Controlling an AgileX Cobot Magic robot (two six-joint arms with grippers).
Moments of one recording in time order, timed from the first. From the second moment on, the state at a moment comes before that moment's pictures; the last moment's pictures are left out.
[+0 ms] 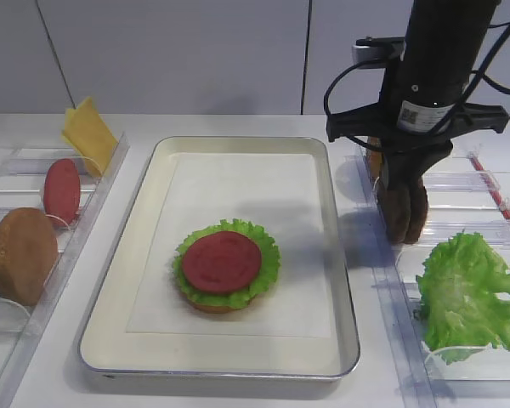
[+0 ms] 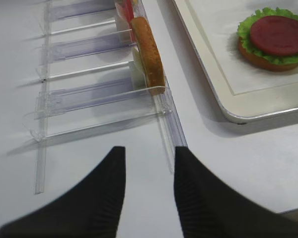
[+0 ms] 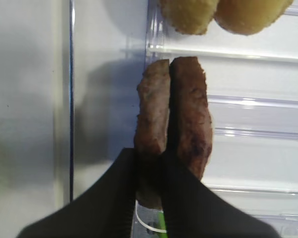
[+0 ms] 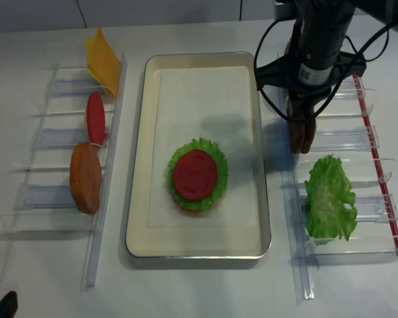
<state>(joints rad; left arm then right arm) -0.07 -0.02 -0.49 -0.06 1.18 0.10 0.36 1.79 -1.45 -0.01 1.20 0.30</state>
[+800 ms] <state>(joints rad) -0.07 -0.02 -0.49 -0.06 1.18 0.10 0.36 1.79 -1.51 0.01 1.24 0.30</state>
